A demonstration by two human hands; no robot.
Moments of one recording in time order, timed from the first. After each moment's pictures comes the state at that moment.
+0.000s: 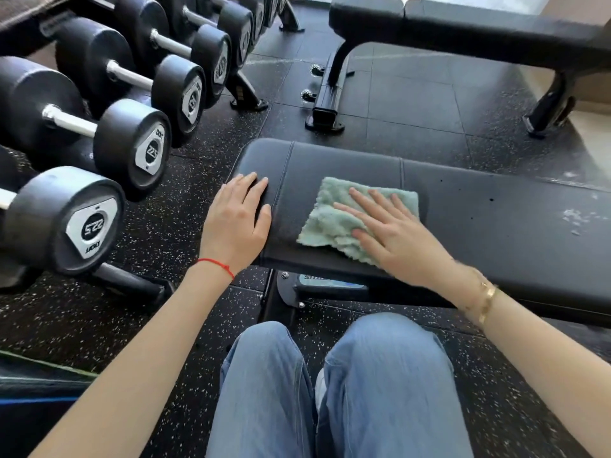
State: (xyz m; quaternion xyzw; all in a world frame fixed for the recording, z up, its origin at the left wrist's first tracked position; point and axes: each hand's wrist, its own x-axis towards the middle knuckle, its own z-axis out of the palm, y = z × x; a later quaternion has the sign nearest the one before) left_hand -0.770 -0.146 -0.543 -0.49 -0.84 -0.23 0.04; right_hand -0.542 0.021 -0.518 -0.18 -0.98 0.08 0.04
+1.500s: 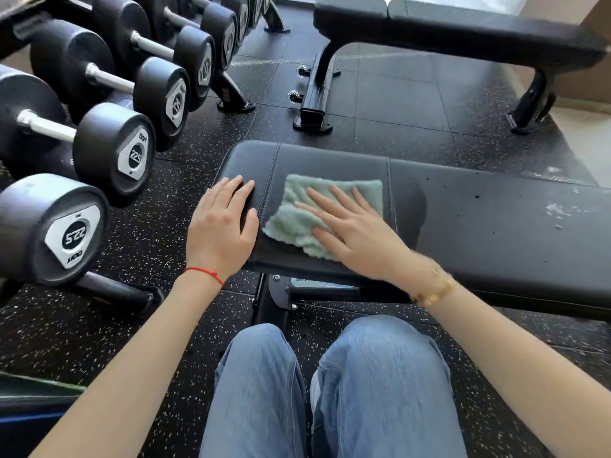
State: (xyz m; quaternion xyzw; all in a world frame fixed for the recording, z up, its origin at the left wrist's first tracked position) left_hand -0.769 -0.147 -0.550 -0.48 -0.84 -0.25 0.08; right_hand -0.576 0.006 -0.517 -0.16 -0.98 0.08 0.05
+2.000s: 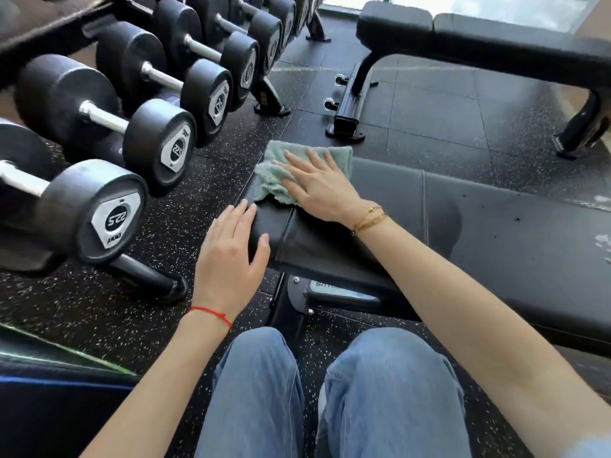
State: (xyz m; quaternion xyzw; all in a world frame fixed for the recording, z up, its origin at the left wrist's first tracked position) left_hand -0.745 -0.195 -0.554 -0.42 -0.86 -0.28 0.08; right_hand -0.713 0.021 -0.515 -0.14 -0.99 0.09 0.02
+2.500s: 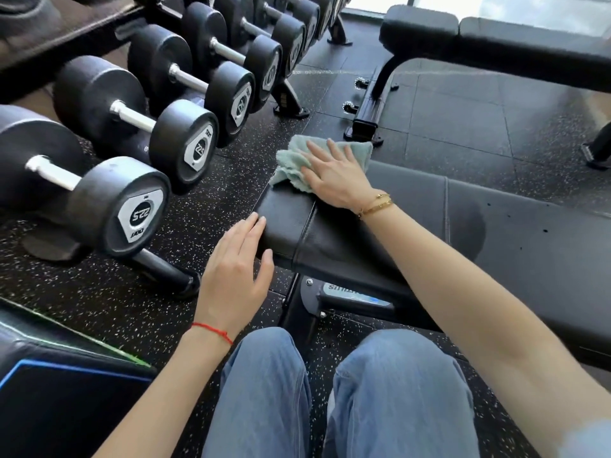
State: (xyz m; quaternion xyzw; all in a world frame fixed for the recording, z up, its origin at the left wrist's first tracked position) left_hand -0.738 -0.224 -0.555 -0.42 -0.86 -0.29 0.07; right_hand -0.741 0.032 -0.510 -0.17 -0.98 0.08 0.01
